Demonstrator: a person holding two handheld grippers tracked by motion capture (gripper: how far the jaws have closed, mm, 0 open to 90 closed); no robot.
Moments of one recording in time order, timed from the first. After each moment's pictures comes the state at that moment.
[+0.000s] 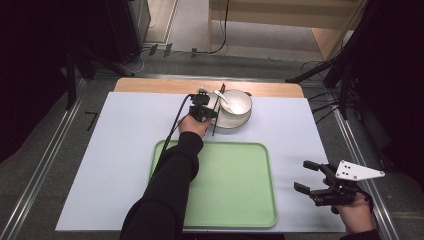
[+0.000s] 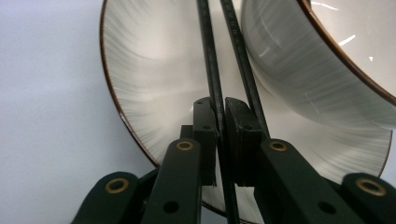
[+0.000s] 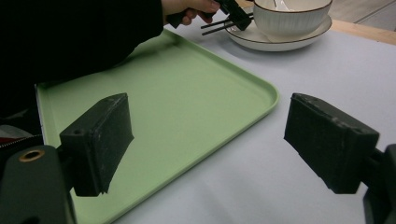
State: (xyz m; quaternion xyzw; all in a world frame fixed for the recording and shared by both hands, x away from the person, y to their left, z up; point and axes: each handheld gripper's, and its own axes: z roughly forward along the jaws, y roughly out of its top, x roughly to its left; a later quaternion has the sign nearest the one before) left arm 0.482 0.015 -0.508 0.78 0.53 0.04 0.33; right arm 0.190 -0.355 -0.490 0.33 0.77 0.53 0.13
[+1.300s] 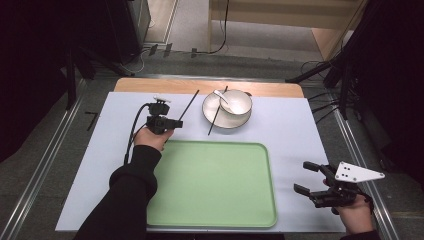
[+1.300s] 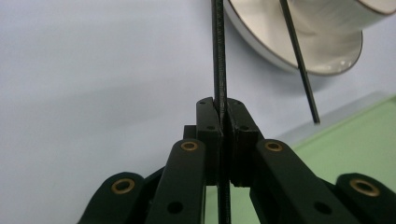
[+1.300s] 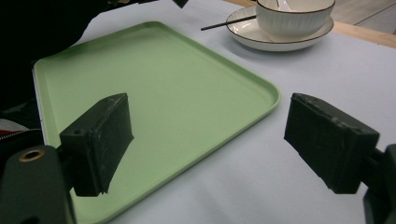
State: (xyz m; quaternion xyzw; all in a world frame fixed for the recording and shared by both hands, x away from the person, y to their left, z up) left arm 0.410 0.140 -0.471 0.78 0.52 0.03 0.35; right arm 0.187 -0.353 -0.488 0.33 0.77 0.53 0.14
